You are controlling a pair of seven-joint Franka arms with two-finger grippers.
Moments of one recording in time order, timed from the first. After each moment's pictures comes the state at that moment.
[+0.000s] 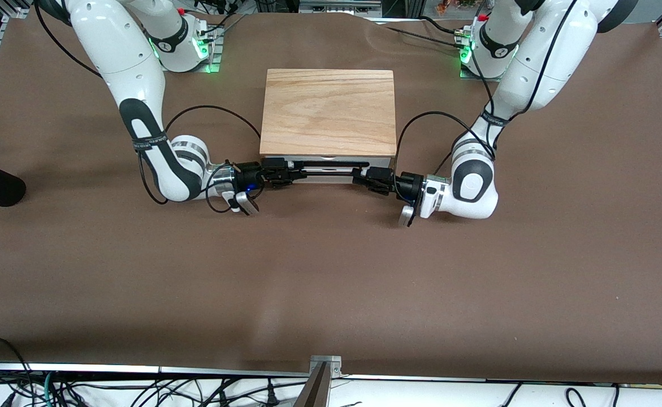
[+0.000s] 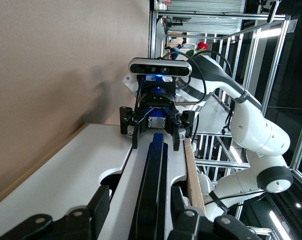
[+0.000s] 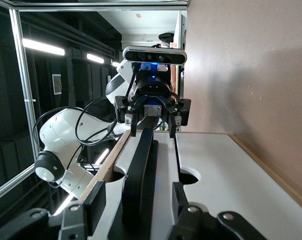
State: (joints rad) left arm -0.16 0.74 -0.20 -1.84 -1.52 1.77 0.94; right arm 0.28 0.72 0.06 -1.97 1.76 1.64 -1.16
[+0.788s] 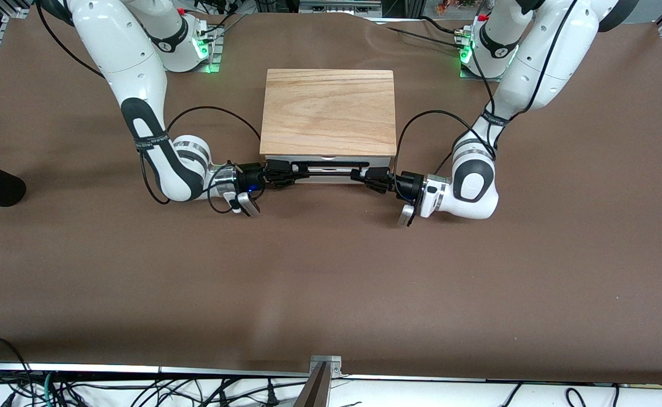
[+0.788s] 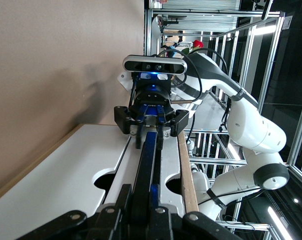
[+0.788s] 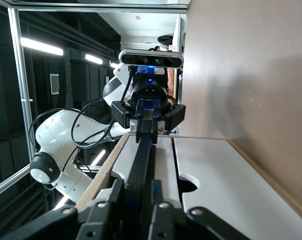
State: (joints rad) left arm -0.16 0.74 -0.20 -1.84 -1.52 1.76 0.95; right arm 0.29 0.72 0.06 -1.96 1.77 1.66 -1.17
